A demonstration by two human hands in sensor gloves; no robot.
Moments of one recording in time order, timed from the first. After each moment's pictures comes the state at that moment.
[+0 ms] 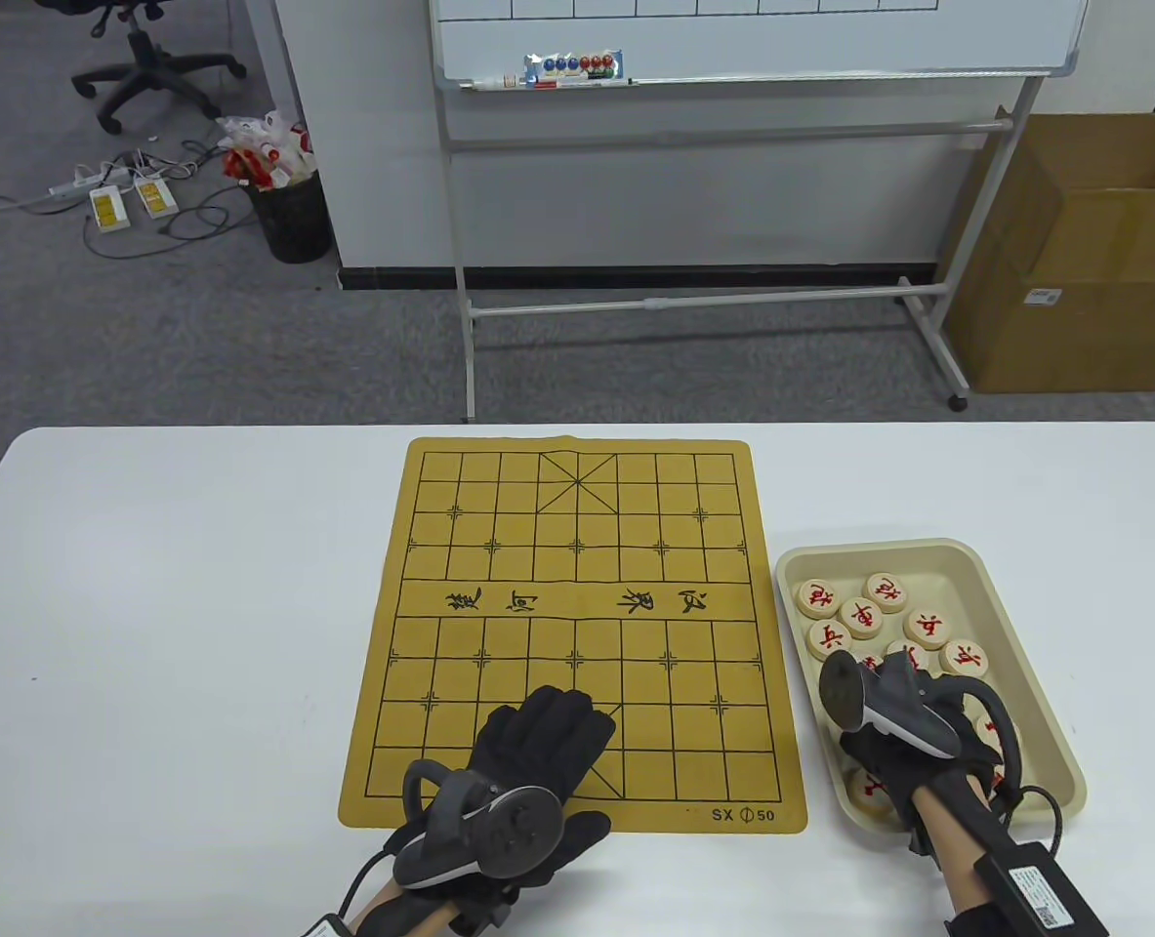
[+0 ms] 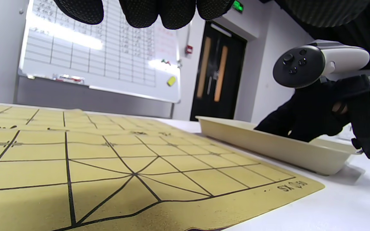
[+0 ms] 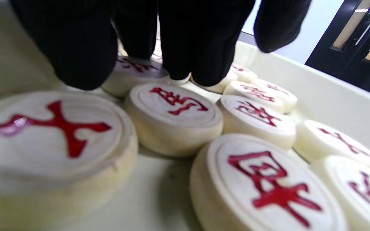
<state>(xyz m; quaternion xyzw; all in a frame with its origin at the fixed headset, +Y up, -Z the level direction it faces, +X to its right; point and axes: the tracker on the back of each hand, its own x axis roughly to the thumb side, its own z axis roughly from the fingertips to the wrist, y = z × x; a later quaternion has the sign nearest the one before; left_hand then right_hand) -0.103 -0.705 -0.273 0.08 -0.28 0.09 0.95 0.250 -0.745 -0.370 0.02 -0.10 -0.99 0.13</state>
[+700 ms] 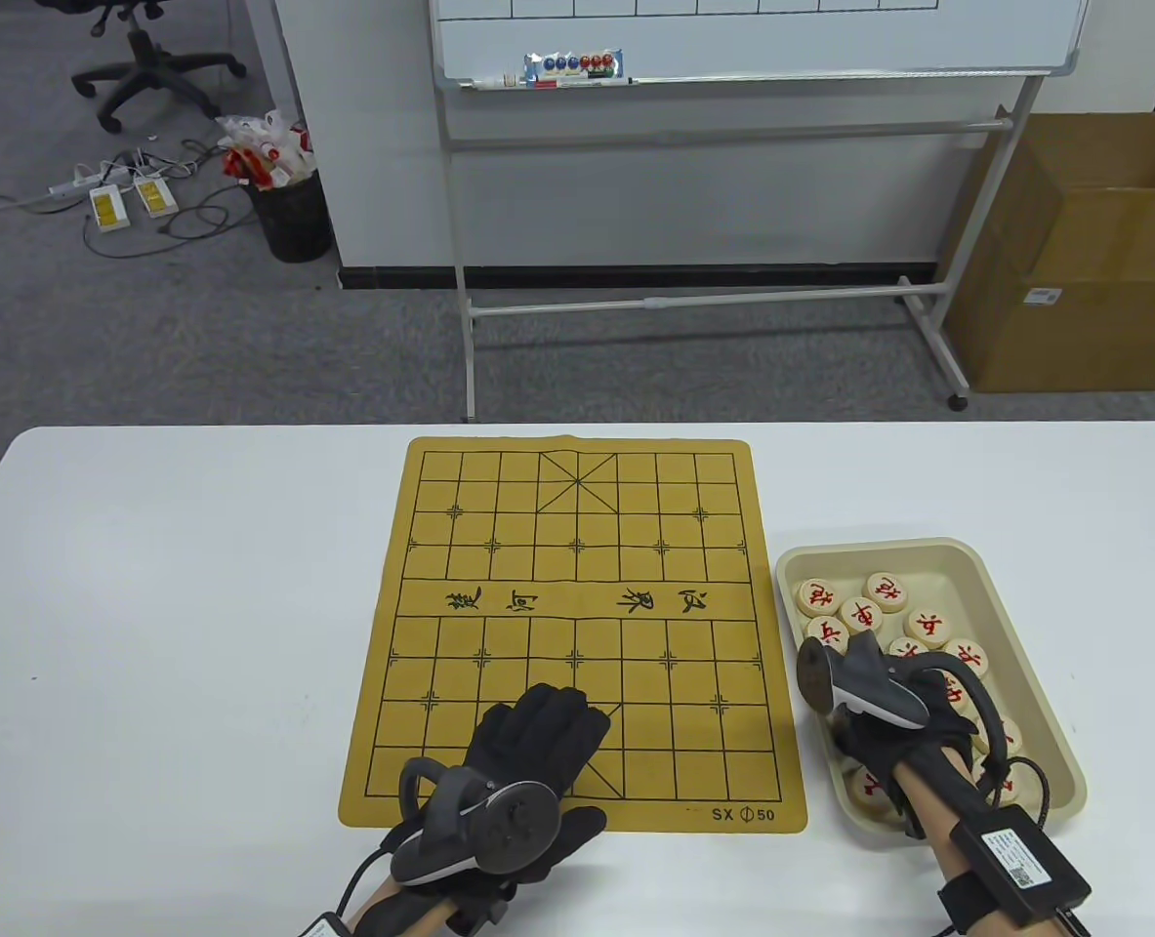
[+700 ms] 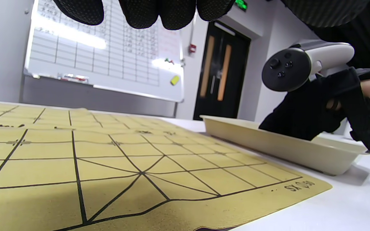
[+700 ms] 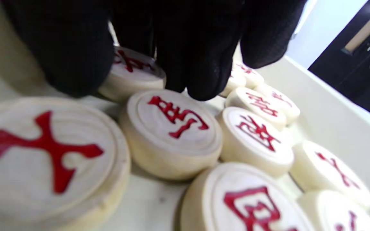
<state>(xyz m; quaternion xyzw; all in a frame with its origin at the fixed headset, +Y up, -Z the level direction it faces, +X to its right) -0.106 -0.704 -0.275 0.07 -0.27 0.09 0.95 0.234 -0.748 -0.390 0.00 -0.15 -0.97 0.20</state>
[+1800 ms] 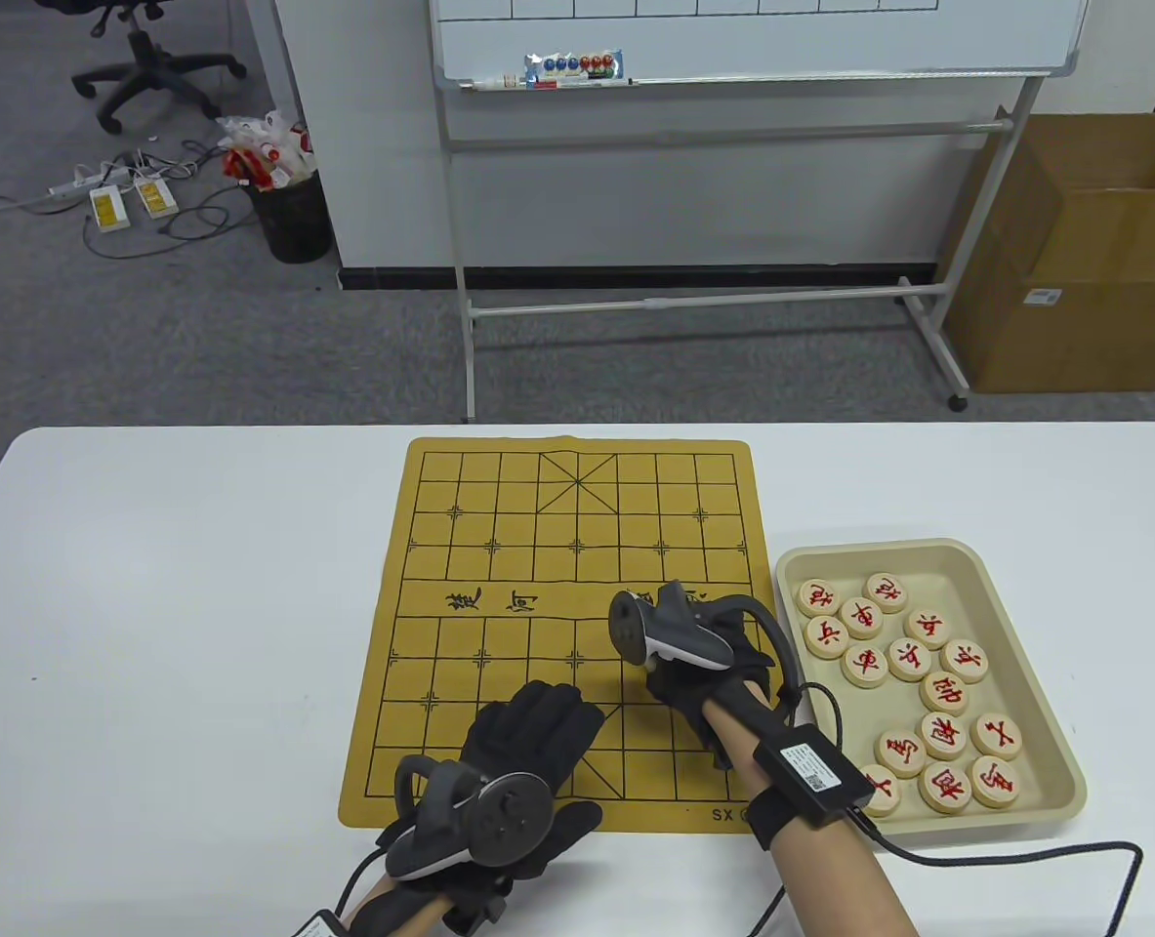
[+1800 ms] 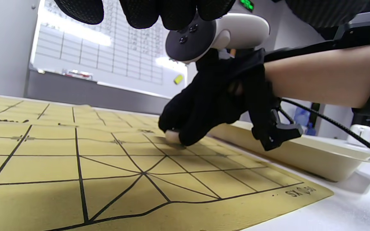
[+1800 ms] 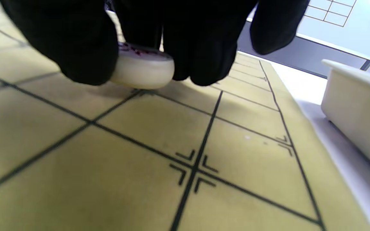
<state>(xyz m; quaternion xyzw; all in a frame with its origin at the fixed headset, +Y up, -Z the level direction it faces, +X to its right) -0.111 -0.704 -0.279 0.06 -0.27 0.10 0.96 0.068 -0.753 -0.442 -0.10 -0.11 -0.98 0.14</state>
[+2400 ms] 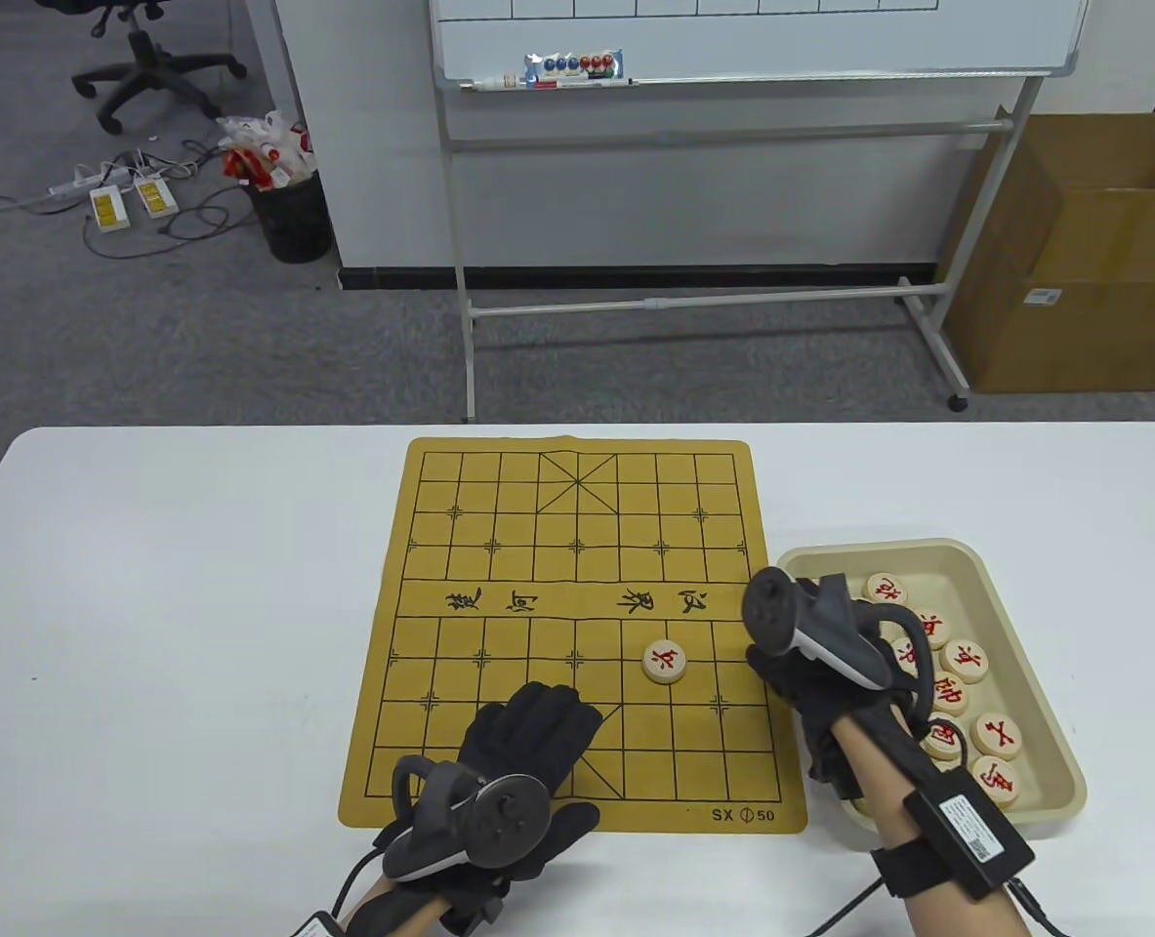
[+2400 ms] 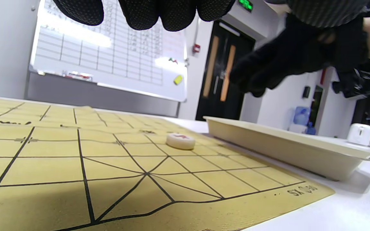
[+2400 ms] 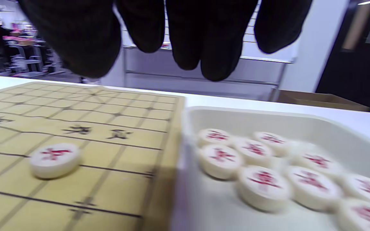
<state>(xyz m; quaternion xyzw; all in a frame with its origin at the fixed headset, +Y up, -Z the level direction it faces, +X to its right) -0.113 -0.703 -0.278 0.07 -0.27 0.10 0.96 0.195 -0.659 -0.386 0.03 -0.05 -1.00 0.03</state>
